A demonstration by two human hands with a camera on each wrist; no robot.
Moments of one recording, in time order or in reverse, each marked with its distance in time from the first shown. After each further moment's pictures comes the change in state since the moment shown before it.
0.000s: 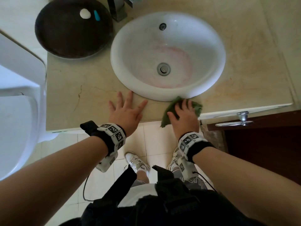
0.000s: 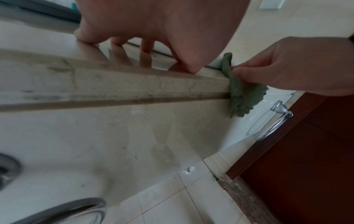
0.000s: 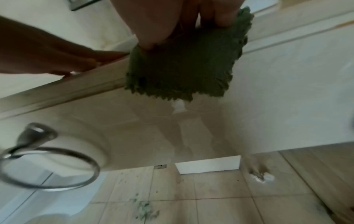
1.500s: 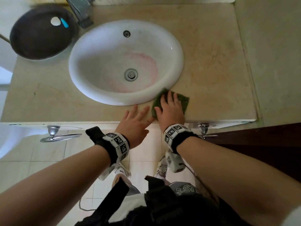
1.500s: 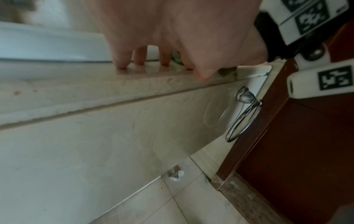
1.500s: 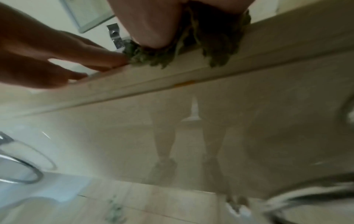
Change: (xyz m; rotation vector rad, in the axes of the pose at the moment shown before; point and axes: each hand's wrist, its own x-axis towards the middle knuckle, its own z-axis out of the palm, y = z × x) left_hand 0.035 0.229 0.004 0.115 -0.086 0.104; right_hand 0.076 0.143 -0.055 -0.067 -0.048 -0.227
